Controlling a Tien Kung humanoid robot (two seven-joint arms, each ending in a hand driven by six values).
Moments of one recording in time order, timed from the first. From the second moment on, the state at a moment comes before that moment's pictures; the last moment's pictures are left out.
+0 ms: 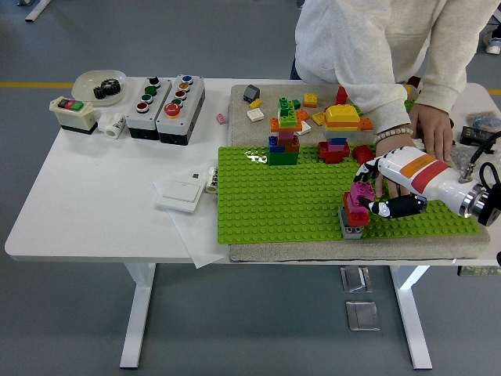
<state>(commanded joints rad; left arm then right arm) -0.14 0.04 -0.71 -0.18 1.09 -0.09 0.24 0.70 -0.70 0.55 1.30 -1.84 -0.17 0.24</state>
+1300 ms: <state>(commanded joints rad) -0.15 0.04 -0.71 -0.18 1.09 -0.09 0.25 0.67 -0.69 0.56 1.29 -1.85 -0.18 0.25</state>
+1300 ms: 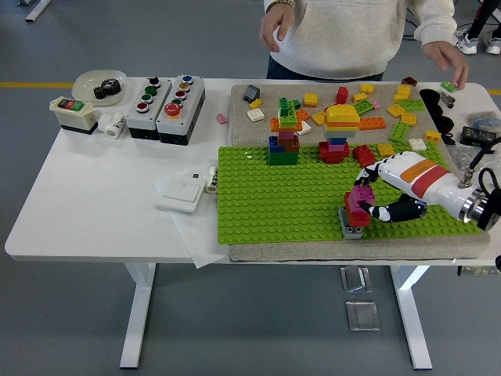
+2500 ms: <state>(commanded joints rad) -0.14 0.04 -0.69 -0.18 1.08 -0.09 0.24 0.63 -0.67 0.59 1.28 -1.83 -0.18 0.24</state>
